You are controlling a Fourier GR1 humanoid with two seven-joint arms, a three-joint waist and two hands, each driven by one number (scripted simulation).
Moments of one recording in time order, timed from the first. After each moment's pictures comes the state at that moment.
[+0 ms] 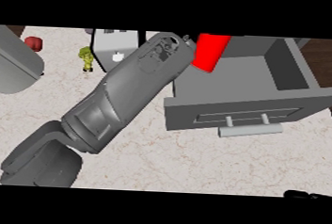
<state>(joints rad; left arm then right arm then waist) -1.48 0.00 -0.51 -0.39 0.45 0.64 0.02 0.14 -0.05 -0.26 -2.13 -0.09 0.19 0.14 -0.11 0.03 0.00</state>
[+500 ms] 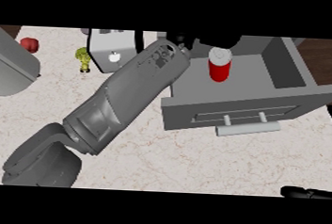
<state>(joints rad) -1.44 0.00 -0.59 -0.36 0.49 0.69 -0.03 0.10 -0.06 -0.24 -2.12 -0.08 0.19 0.15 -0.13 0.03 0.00</state>
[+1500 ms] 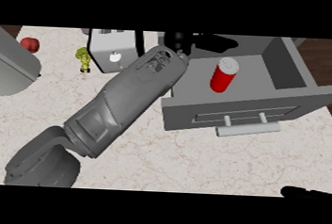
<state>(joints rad) -1.40 0.00 -0.62 -0.39 0.62 0.80 -0.08 0.08 -0.14 -0.22 -2.20 0.09 0.20 0.08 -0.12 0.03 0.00</state>
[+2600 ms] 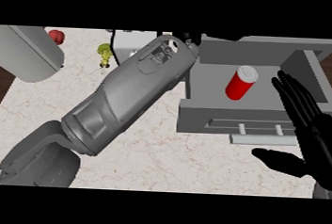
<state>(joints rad) -1.46 0.01 -0.60 -0.44 0.70 0.83 -0.09 -0.07 -0.25 0.06 -1.97 0.84 0.09 0.00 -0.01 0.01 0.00</state>
